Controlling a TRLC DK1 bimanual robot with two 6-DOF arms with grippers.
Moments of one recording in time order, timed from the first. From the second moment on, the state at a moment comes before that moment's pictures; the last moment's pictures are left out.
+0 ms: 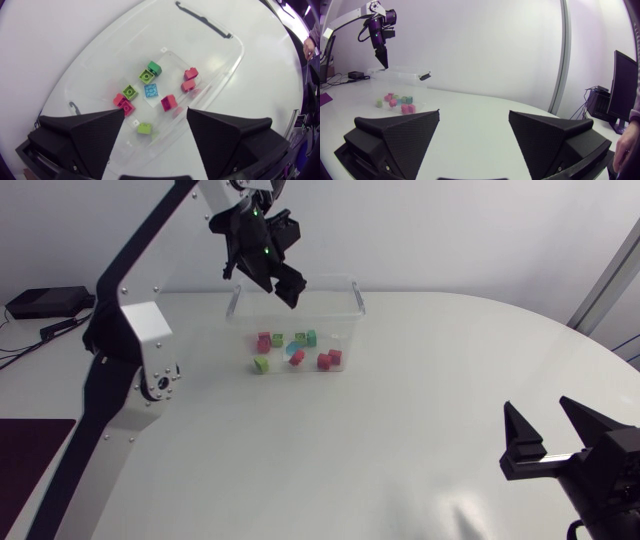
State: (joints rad) left arm -0.40 2.66 3.08 -1.54 0.01 0.36; right arm 0.00 0.06 0.03 -0.03 0.00 -0.11
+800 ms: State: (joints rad) left arm -0.26 2.19 2.27 -1.32 -0.01 0.35; right arm 0.00 0.06 0.03 -0.03 0.00 -0.11
